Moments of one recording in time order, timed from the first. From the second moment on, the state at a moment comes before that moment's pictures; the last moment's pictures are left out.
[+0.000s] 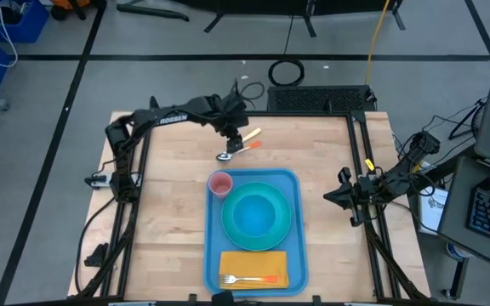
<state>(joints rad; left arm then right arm) 0.50 1.92 1.55 -0.74 0.15 0.18 0.75 0.09 0.01 0.24 0.68 0.09</state>
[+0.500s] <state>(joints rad) 0.46 1.99 1.51 -0.70 0.21 0.23 0.75 0.09 0.01 0.24 0.68 0.09</state>
